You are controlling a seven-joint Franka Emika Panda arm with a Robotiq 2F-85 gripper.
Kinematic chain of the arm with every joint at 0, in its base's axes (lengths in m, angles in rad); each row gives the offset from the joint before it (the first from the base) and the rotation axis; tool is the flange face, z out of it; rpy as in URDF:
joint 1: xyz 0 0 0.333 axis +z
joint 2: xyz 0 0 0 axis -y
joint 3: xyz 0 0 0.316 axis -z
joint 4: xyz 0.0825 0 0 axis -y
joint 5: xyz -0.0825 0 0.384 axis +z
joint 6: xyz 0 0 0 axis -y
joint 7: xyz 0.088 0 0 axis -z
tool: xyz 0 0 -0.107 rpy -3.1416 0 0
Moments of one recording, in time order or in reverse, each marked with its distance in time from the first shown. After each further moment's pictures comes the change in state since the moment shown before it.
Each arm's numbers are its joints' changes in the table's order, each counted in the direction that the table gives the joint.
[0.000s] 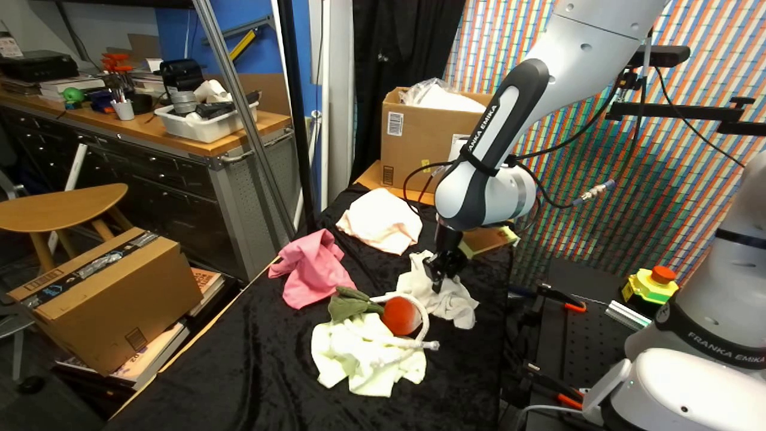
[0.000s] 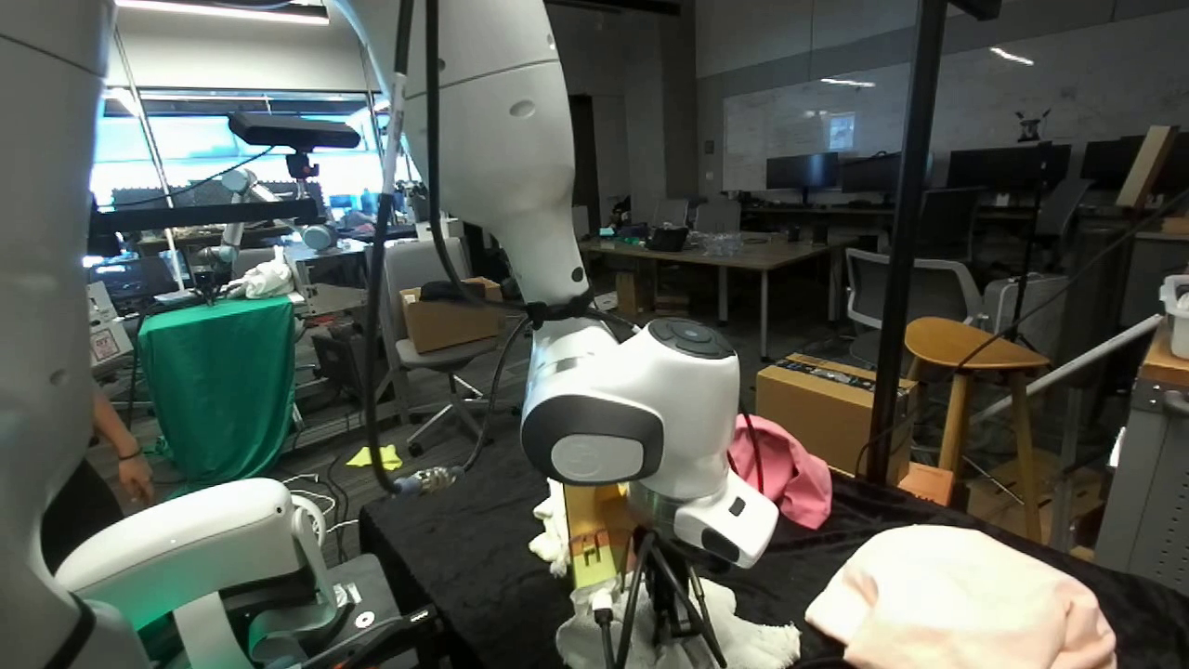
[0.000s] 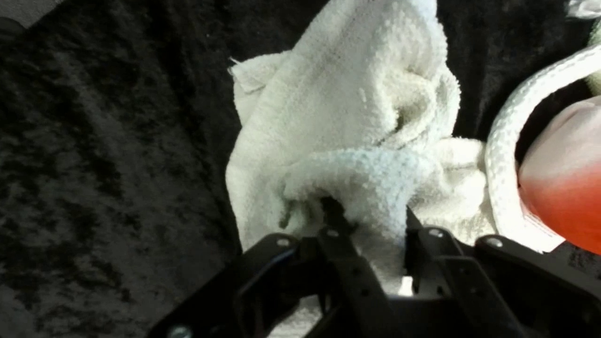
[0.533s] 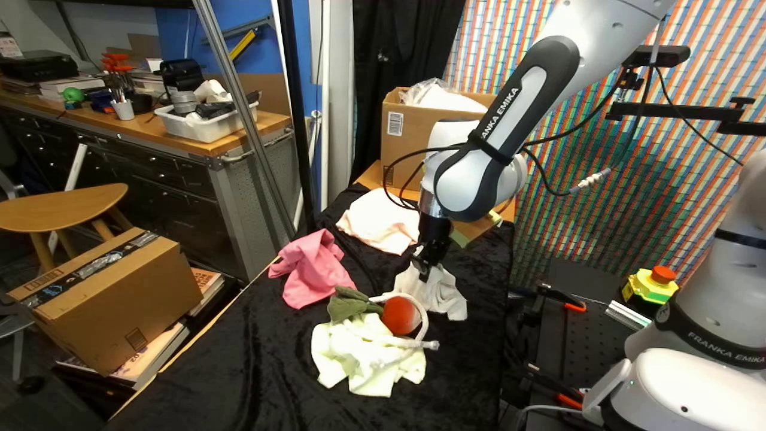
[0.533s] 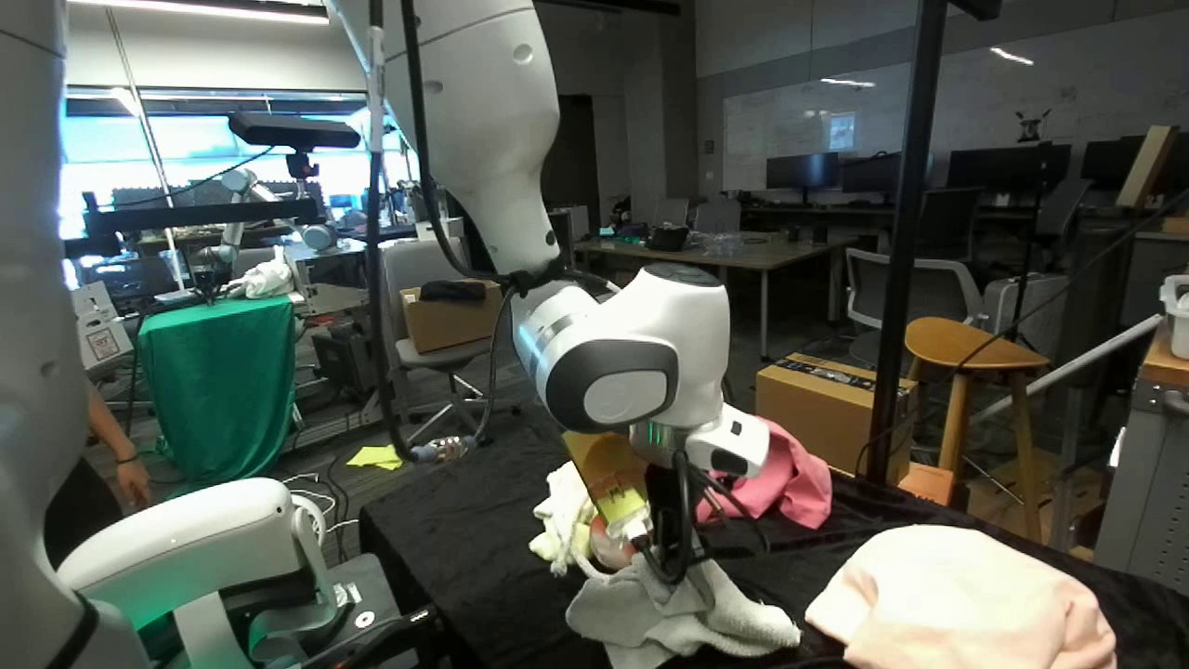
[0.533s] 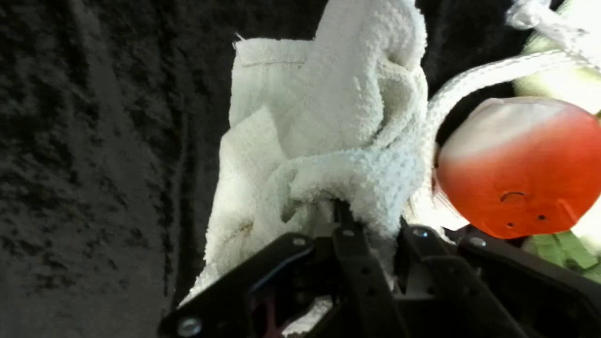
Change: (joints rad) arm 0.027 0.075 -0.005 0.043 -0.284 -0.082 0.093
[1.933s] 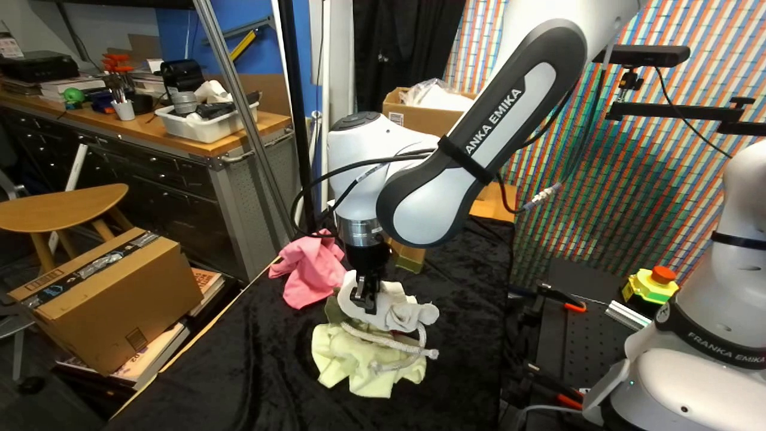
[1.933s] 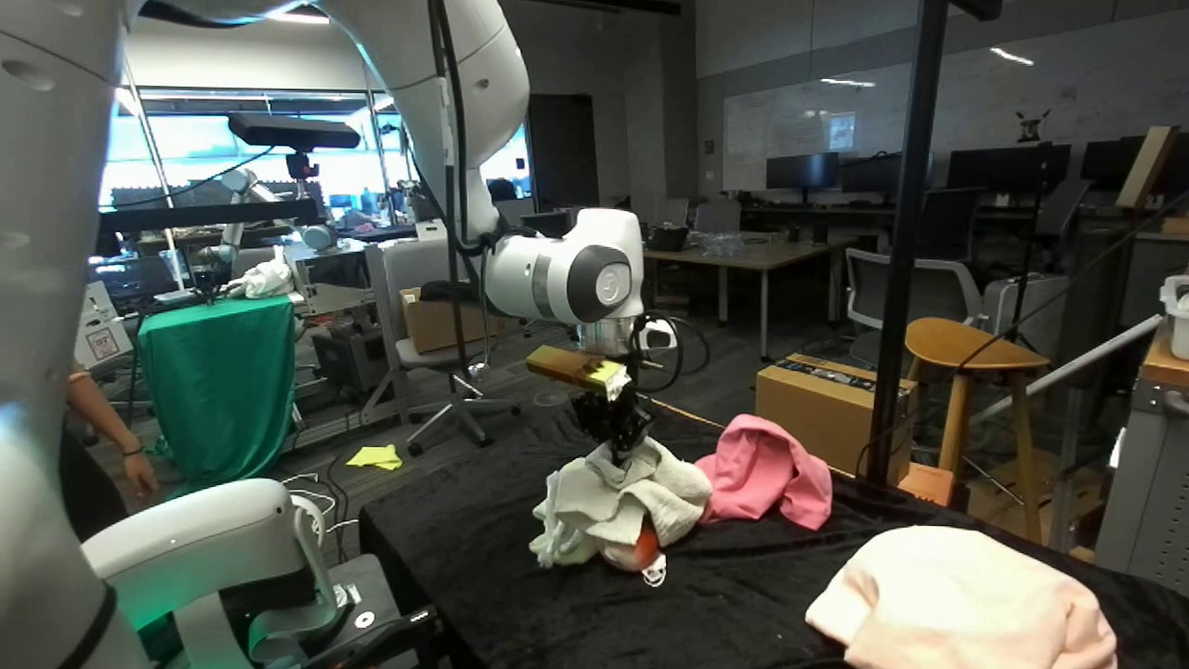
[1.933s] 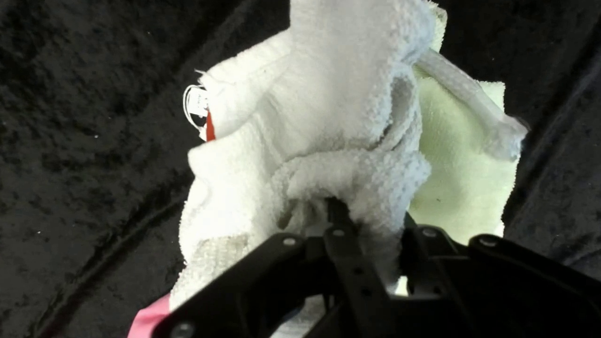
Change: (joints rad) arm 0.212 -0.093 -0.097 0.329 -0.368 -0.315 0.151
